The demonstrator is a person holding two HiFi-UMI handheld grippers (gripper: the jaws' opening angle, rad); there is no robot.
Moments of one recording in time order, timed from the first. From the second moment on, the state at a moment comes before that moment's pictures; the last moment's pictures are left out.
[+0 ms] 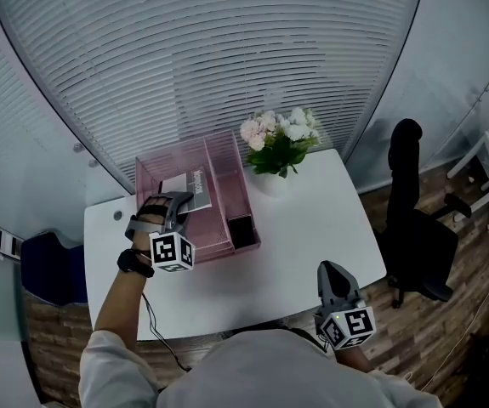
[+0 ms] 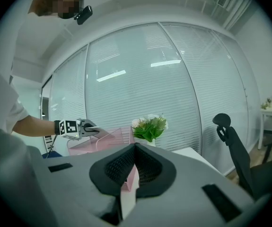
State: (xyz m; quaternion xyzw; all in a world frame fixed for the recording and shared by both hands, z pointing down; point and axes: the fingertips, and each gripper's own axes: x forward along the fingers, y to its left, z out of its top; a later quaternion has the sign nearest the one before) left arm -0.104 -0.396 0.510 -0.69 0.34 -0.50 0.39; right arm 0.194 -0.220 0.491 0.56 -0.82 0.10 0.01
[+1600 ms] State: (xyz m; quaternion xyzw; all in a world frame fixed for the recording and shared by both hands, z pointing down) left arm -0.117 -0.380 0.567 -0.78 0.19 -0.59 0.11; right arm 0.190 -0.239 0.489 0.57 -0.82 0.11 0.00
